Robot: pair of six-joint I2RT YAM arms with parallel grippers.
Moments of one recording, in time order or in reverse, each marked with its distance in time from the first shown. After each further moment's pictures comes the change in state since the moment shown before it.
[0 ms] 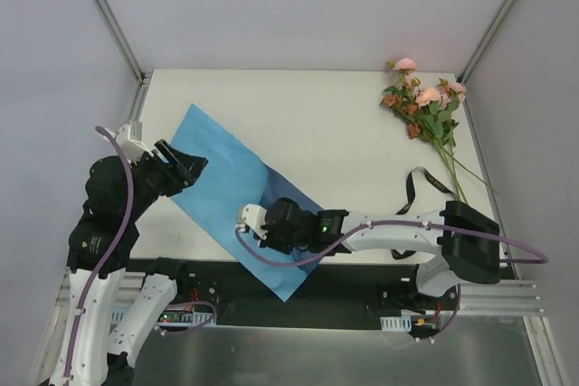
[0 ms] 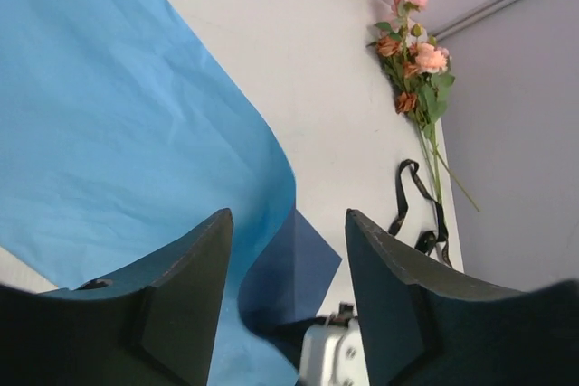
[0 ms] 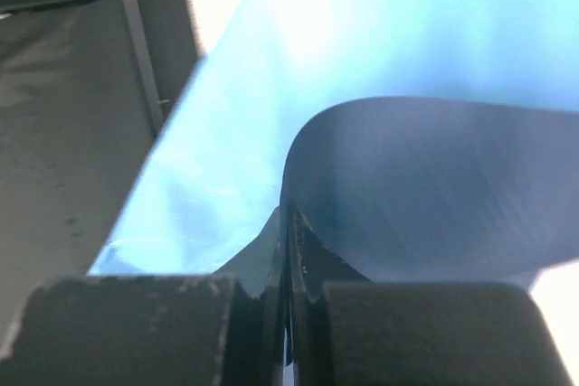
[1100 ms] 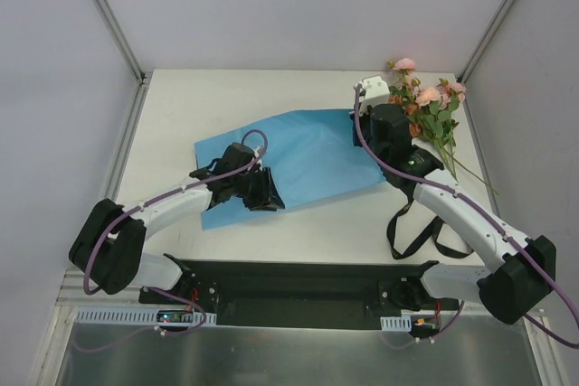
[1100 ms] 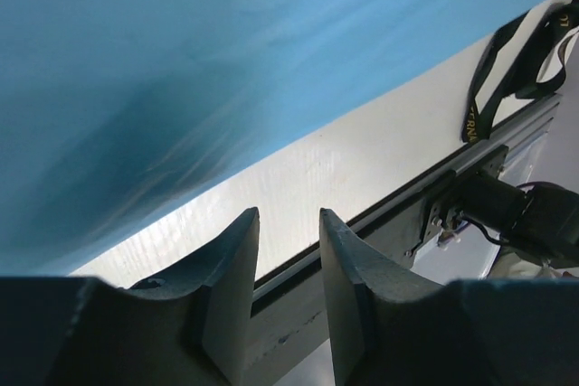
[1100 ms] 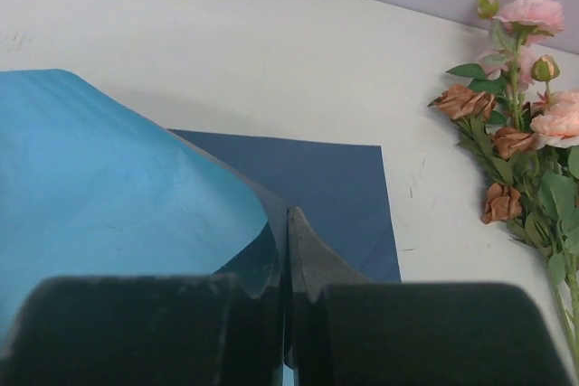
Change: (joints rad) left arm -0.400 0.788 -0.291 0.486 0.210 -0.110; right arm -0.761 -0.336 0.093 0.044 0.315 0.146
